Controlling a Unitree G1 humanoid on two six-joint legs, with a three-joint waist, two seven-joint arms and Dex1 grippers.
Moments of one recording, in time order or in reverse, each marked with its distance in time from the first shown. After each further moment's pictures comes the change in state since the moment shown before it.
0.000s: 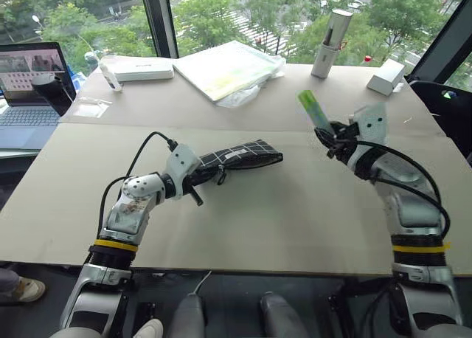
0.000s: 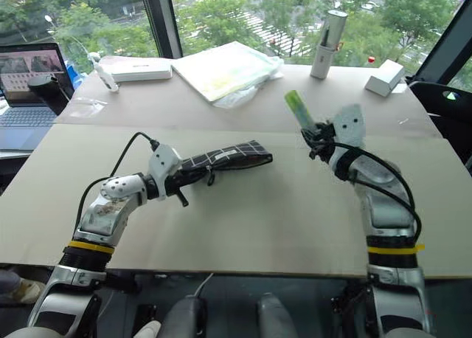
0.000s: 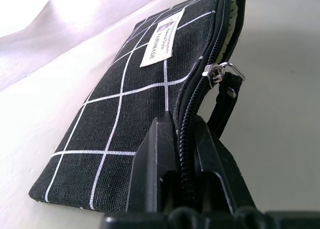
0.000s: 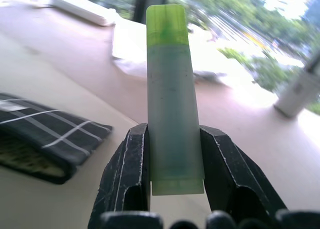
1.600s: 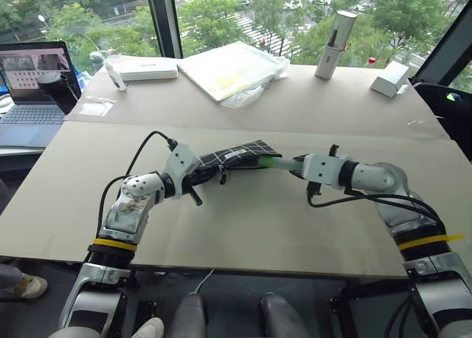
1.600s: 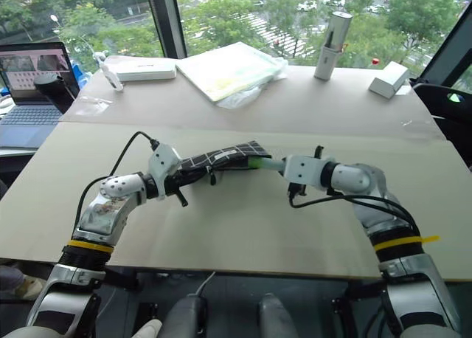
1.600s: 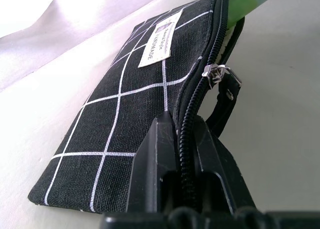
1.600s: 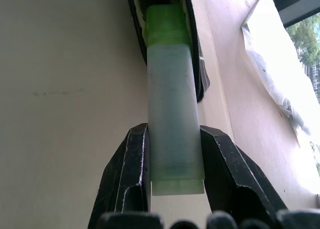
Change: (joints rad) left arm -0.008 0.003 -0.003 0.002 0.000 0.001 -0.011; right arm -0.156 0.001 0.302 0.325 -0.462 -0.401 0.081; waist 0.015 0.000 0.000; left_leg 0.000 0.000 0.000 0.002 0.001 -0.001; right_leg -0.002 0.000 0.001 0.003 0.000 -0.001
